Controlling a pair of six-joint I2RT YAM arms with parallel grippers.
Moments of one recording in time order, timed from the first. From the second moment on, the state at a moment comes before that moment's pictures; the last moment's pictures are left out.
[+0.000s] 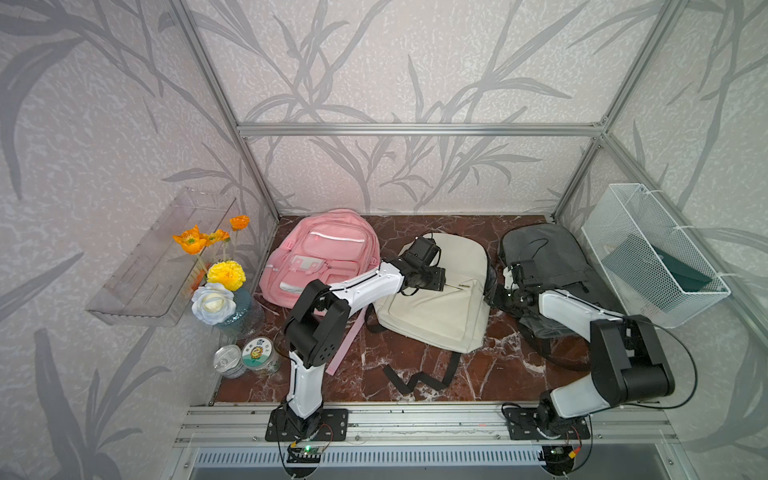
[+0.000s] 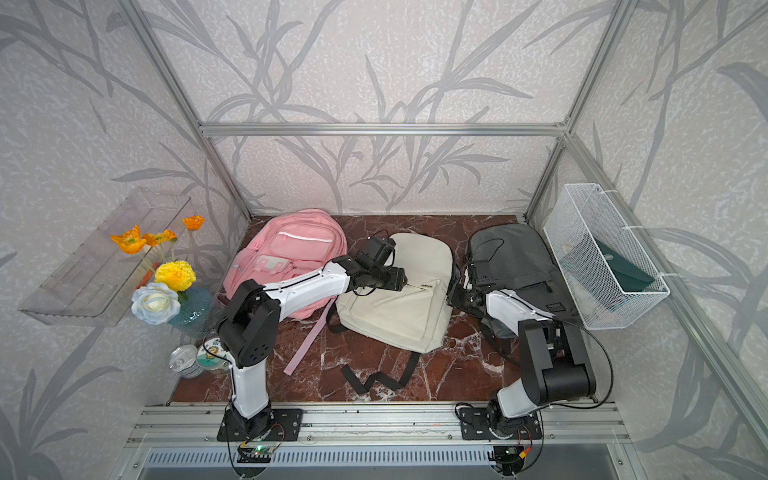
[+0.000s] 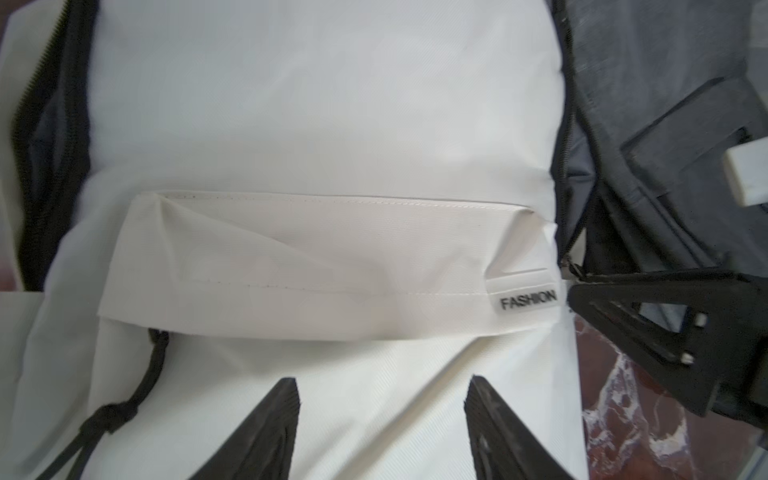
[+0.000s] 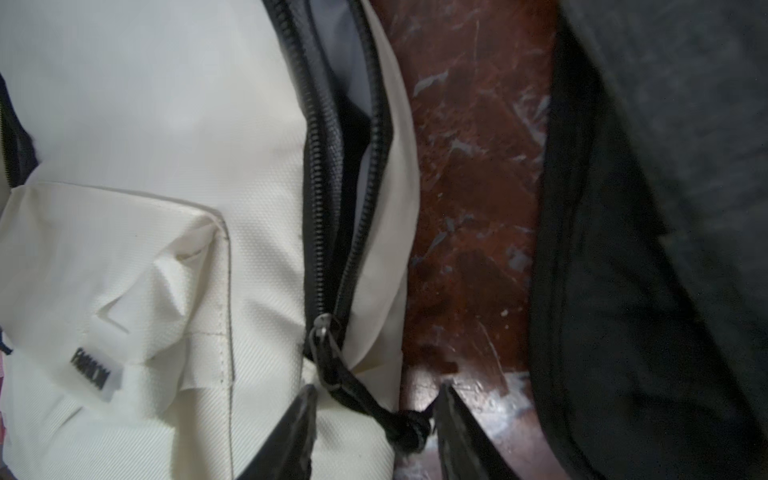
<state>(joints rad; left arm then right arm) -0.70 1.97 1.46 -0.41 0.09 -0.46 0.13 1.55 0.78 -0.30 -0.23 0.51</state>
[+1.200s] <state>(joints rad) -0.58 2.31 1.99 -0.56 0.19 -0.33 0.50 1.19 0.64 -0.39 -0.11 0.66</state>
